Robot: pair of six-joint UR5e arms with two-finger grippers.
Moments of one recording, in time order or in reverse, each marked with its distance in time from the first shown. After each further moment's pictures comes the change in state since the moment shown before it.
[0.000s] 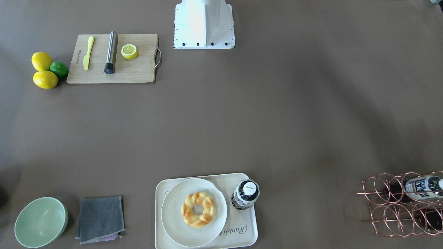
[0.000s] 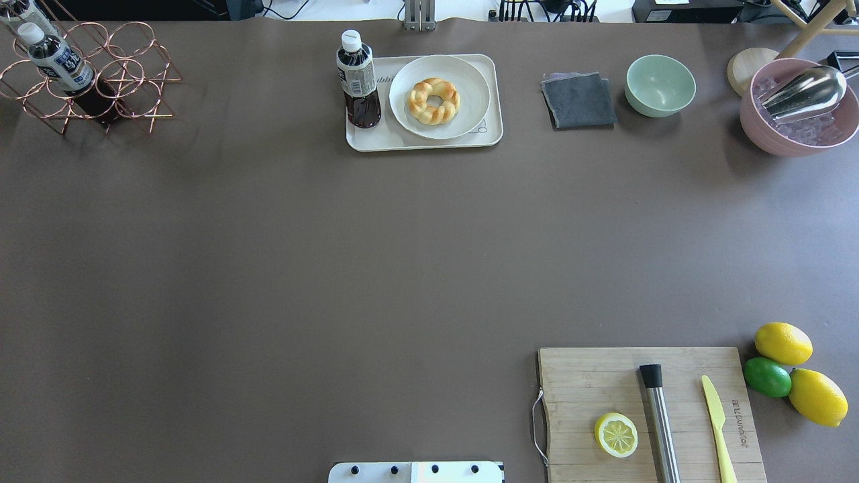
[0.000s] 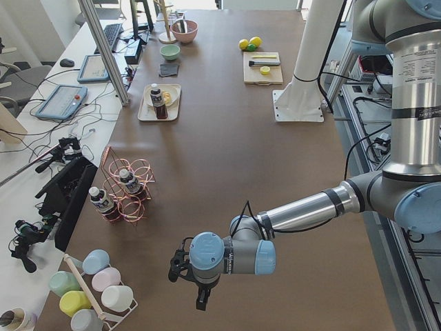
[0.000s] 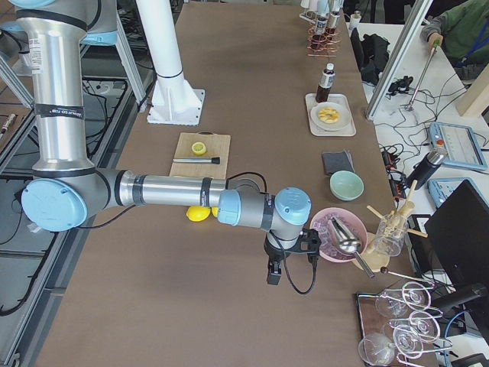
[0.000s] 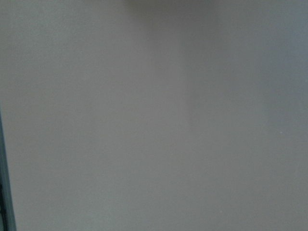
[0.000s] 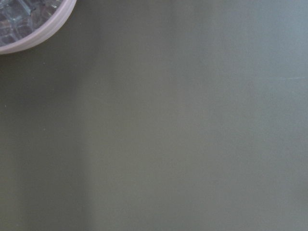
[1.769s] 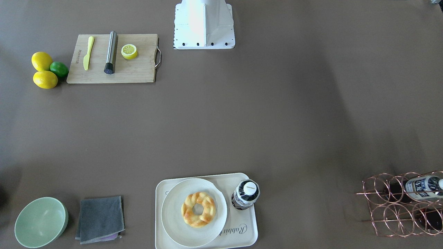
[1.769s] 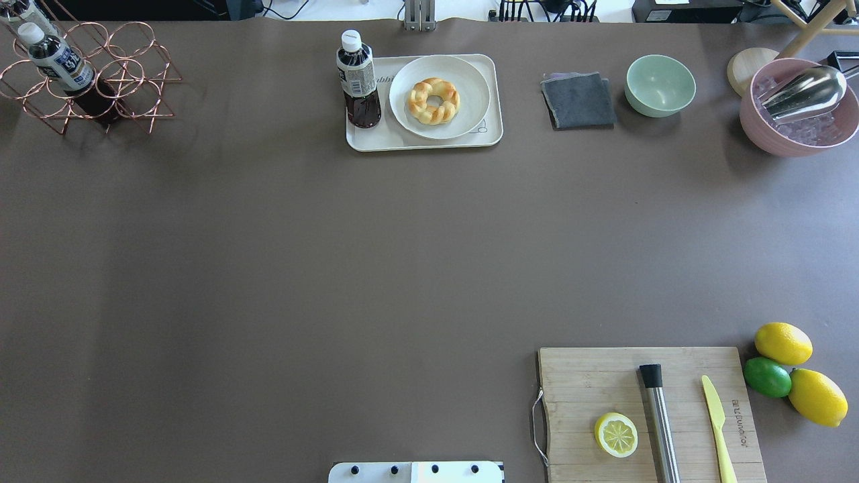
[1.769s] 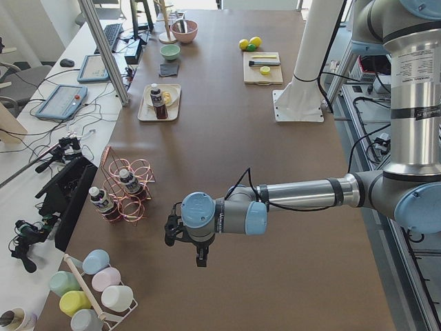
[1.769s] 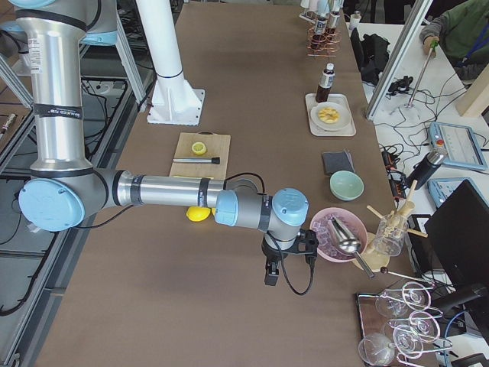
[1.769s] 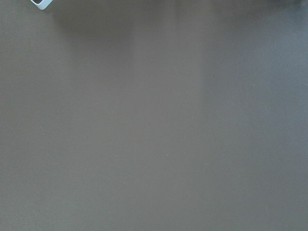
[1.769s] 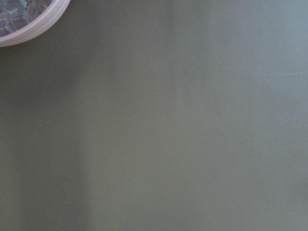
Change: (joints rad) left arm 0.048 0.021 -0.245 0.225 -0.109 -0.192; right arm 0.000 -0.013 0.008 0.002 -0.002 -0.002
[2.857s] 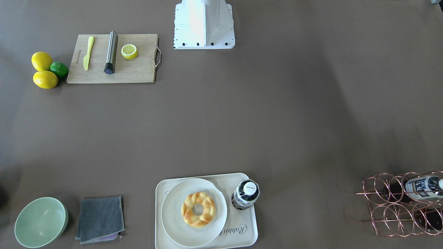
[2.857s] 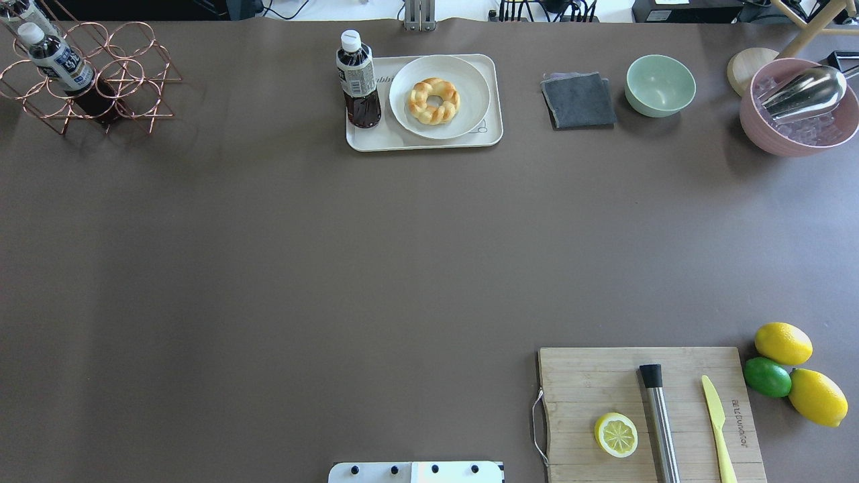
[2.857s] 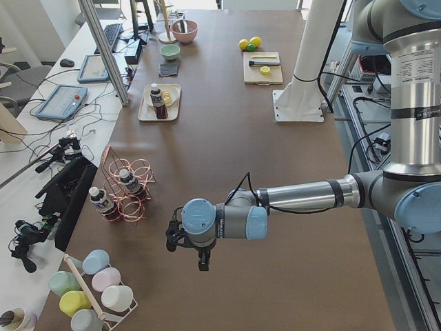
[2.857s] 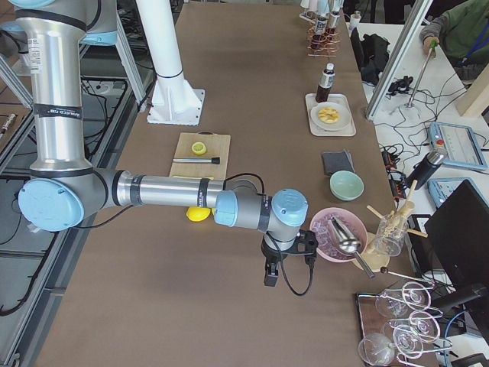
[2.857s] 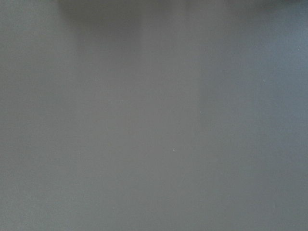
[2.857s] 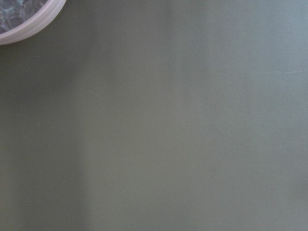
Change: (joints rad) left arm -0.001 0.000 0.032 -0.008 -0.006 -0.003; right arm 0.001 -0.002 0.000 0.000 -0.004 -0.001
